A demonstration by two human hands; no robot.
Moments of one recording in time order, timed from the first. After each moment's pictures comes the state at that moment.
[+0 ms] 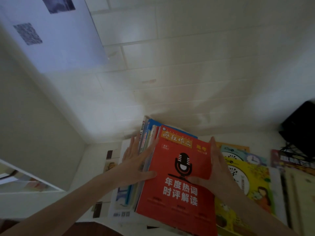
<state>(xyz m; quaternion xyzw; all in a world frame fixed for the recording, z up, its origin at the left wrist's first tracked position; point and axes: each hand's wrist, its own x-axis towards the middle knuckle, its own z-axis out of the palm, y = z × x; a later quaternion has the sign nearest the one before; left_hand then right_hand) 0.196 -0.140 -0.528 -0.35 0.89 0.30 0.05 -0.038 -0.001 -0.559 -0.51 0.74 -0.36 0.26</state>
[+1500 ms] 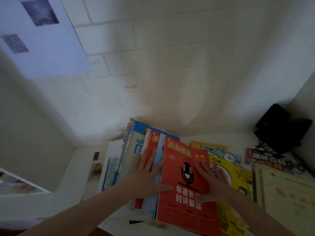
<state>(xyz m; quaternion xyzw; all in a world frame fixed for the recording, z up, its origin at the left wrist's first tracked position) 0.129 -0.086 -0.564 -0.32 0.92 0.13 0.20 -0.114 0.051 -0.625 -0.58 0.73 -0.03 0.37</state>
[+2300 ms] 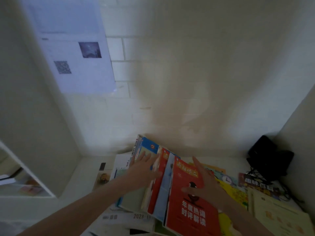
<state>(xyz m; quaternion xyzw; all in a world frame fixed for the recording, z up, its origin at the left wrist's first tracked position) 0.147 -0.090 -0.481 -0.39 0.90 0.20 0.06 -0.062 0.043 -0.521 -0.52 0.73 -0.30 0.34</state>
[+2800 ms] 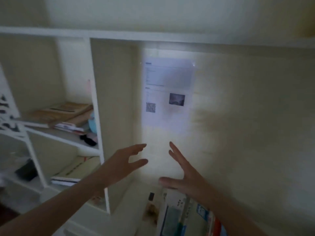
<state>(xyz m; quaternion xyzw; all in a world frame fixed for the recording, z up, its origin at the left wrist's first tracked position) 0.377 -0.136 -0.335 -0.49 0.78 0.25 -0.30 0.153 -0.081 -0.344 -0.69 0.49 -0.36 0.40</state>
